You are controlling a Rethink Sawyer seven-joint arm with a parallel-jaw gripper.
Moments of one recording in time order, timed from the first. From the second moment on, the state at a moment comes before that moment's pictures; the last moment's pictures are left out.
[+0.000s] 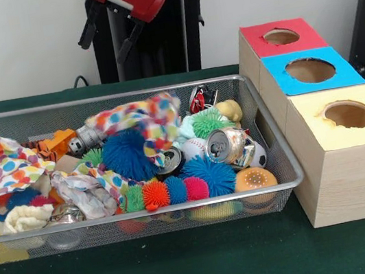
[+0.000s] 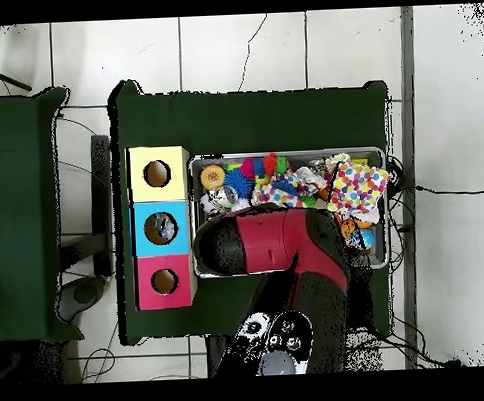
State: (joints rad) arm 0.05 -0.71 -0.39 1.54 -0.42 0.61 1.96
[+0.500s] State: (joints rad) arm 0.06 -0.69 -0.40 1.54 -0.40 0.60 1.96
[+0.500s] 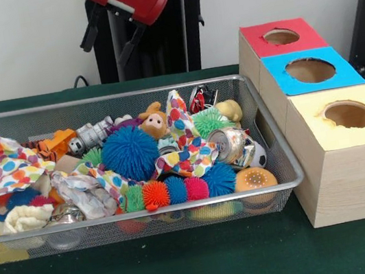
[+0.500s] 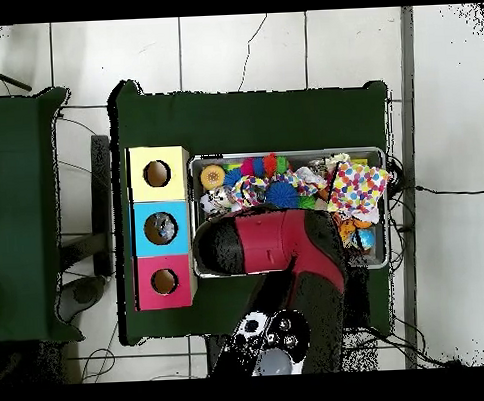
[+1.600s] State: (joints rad) arm 0.06 -0.59 -0.41 1.52 -0.35 0.60 1.96
